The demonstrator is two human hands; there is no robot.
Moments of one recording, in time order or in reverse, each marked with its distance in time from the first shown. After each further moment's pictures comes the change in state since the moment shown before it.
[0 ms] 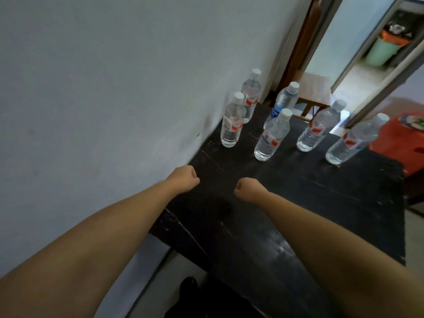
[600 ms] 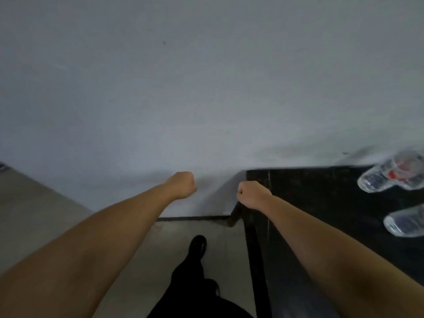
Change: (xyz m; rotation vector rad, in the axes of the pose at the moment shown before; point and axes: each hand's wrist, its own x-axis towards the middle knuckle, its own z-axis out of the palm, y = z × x) left_hand -0.298 -0.137 0.105 -0.367 0.307 -0.751; right_hand -0.100 -0.134 0.145 -0.707 -0.315 -0.832
